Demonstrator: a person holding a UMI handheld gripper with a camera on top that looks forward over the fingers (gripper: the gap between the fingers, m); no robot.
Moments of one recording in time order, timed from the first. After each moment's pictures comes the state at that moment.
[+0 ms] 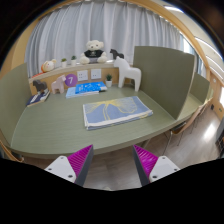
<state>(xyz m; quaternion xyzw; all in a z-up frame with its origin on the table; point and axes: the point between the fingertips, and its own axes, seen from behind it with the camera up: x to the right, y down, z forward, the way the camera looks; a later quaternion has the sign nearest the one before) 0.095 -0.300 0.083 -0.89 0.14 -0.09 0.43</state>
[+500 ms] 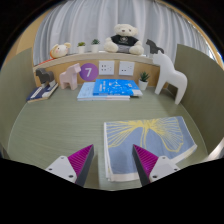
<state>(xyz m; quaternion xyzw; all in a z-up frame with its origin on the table) 0.053 -0.059 0.019 -0.91 0.03 -0.04 0.40</state>
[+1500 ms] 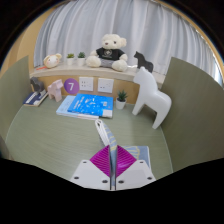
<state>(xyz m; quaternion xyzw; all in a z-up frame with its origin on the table) 0.214 -0.024 0.120 -0.91 -0.03 -0.06 0.41</state>
